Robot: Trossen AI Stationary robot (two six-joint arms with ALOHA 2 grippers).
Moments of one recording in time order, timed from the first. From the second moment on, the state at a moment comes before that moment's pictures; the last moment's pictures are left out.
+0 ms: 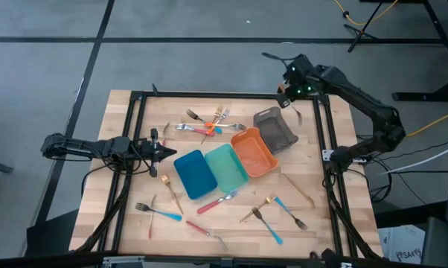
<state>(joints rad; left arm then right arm) -0.09 0.12 0.01 0.05 -0.22 0.04 -0.76 1.41 1.35 -1.00 0.01 0.13</state>
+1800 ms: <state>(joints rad) -0.09 0.12 0.01 0.05 -0.22 0.04 -0.54 1.38 0.74 -0.34 0.02 0.02</state>
